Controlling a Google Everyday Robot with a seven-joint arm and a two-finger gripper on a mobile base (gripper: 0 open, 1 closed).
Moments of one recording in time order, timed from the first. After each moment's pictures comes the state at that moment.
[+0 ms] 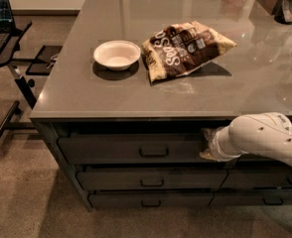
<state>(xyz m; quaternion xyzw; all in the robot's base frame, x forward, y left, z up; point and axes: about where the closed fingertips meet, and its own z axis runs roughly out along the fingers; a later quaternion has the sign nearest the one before) 0.533 -0.211 0.619 -0.69 0.69 -0.07 0.23</state>
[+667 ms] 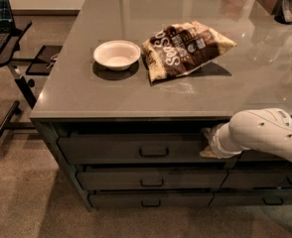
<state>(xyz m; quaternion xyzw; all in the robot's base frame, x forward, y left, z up) 0.540 -0.210 0.628 -0.69 0.69 -0.07 0.23</state>
